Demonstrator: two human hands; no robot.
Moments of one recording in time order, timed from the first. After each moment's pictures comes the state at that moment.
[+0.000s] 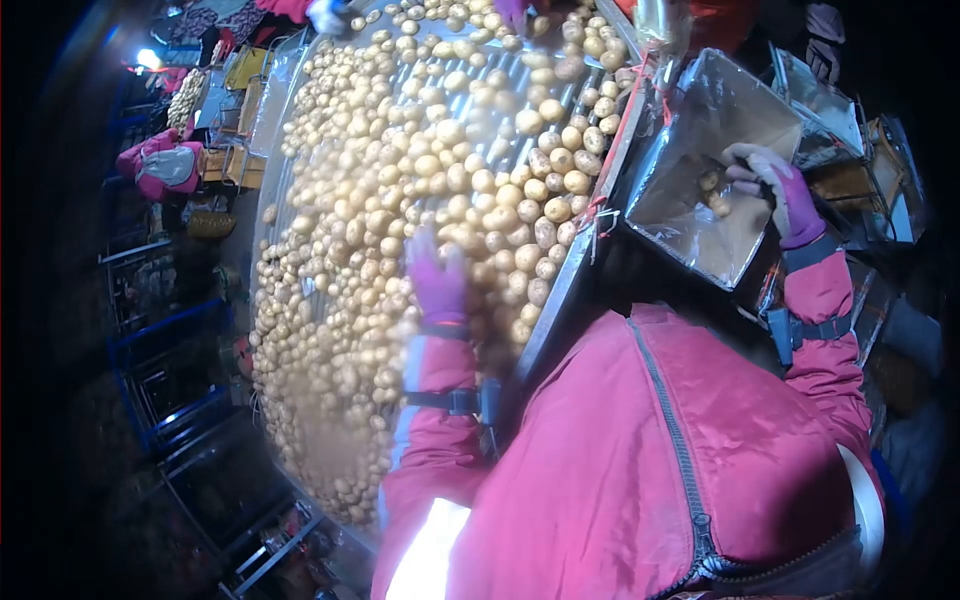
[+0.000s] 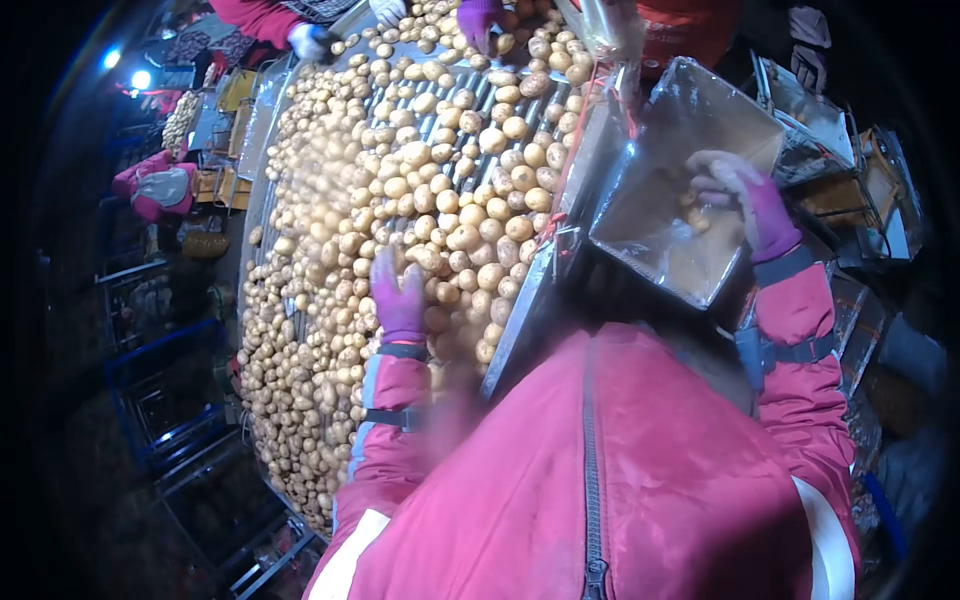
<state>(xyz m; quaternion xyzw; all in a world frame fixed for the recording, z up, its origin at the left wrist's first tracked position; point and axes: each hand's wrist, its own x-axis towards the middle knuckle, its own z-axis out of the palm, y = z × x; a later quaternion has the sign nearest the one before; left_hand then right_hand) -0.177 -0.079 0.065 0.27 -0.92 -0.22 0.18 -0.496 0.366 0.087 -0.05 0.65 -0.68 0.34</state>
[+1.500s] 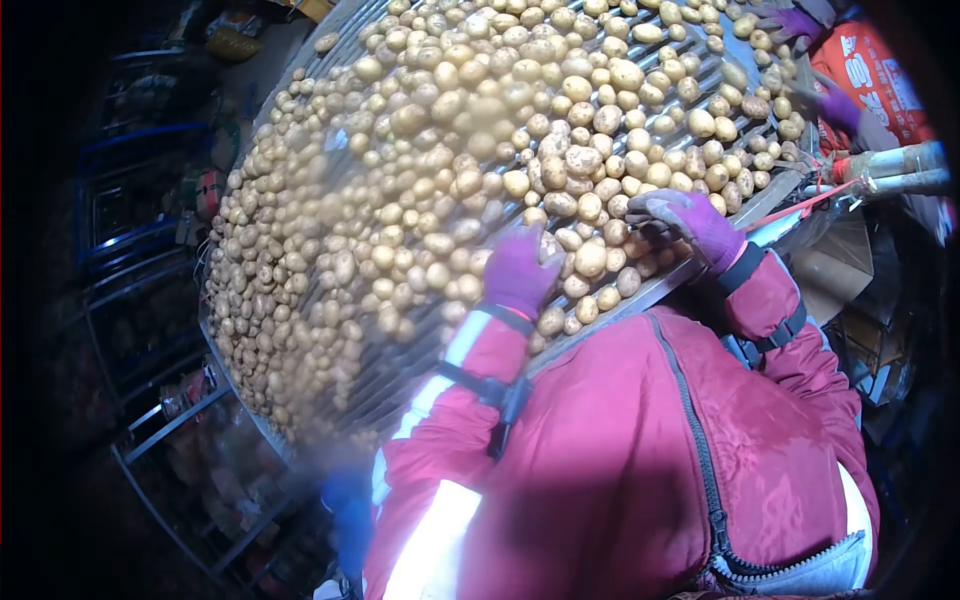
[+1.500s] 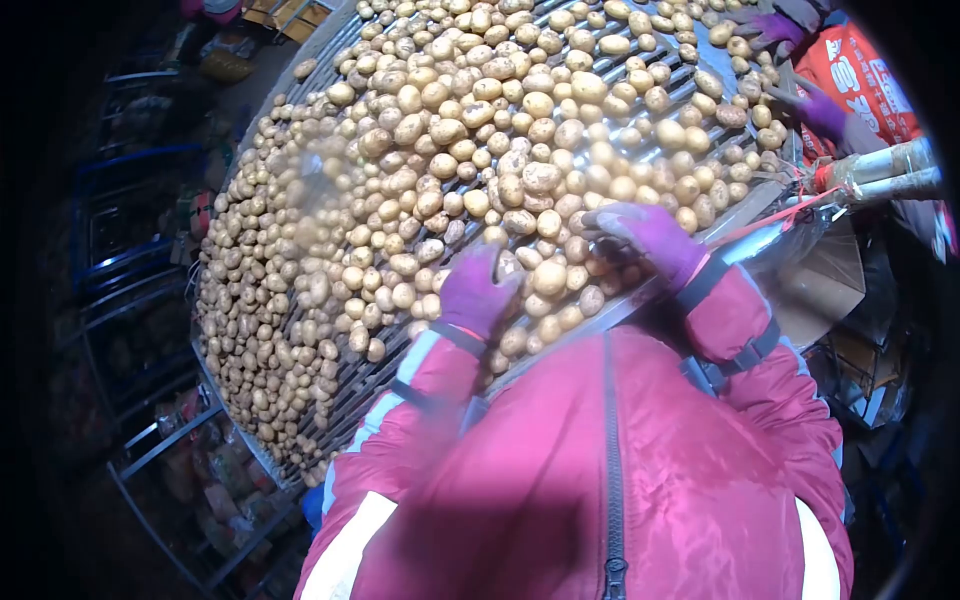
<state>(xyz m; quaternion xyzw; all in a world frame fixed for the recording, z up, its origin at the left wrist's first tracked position) -0.094 -0.062 0.064 0.40 -0.89 -0.21 0.02 -0.373 0.064 0.088 -0.20 0.53 -0.47 0.67</state>
